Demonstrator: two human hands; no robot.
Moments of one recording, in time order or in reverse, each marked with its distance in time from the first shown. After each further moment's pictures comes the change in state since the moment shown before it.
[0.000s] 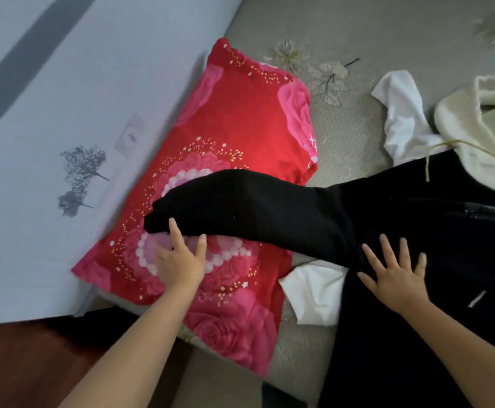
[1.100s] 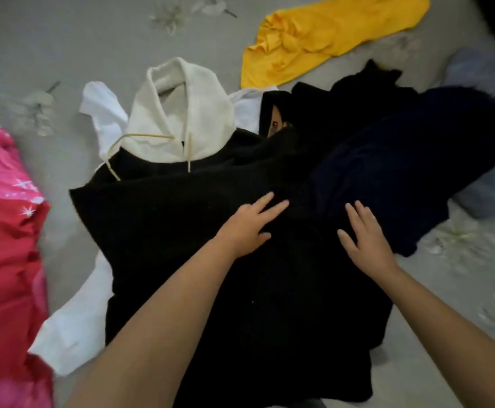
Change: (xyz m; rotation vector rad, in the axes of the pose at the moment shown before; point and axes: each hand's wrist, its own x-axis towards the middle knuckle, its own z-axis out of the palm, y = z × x) left_hand -0.340 0.380 0.189 0.356 -0.659 1.505; right_hand -0.149 0.386 0.091 0.745 0.382 0.368
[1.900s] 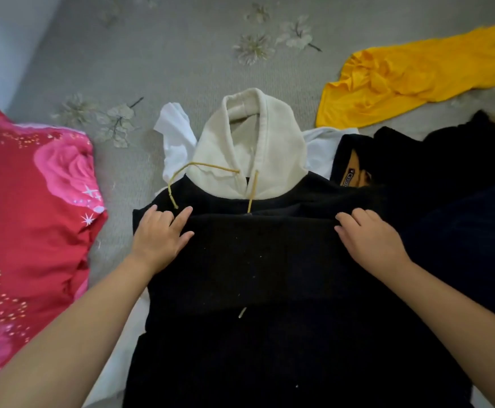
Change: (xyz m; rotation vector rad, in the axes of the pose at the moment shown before) left_hand -0.071 -0.200 -0.045 0.461 0.401 -0.436; right_hand 0.142 -0.108 0.018 -0.484 0.215 -0.581
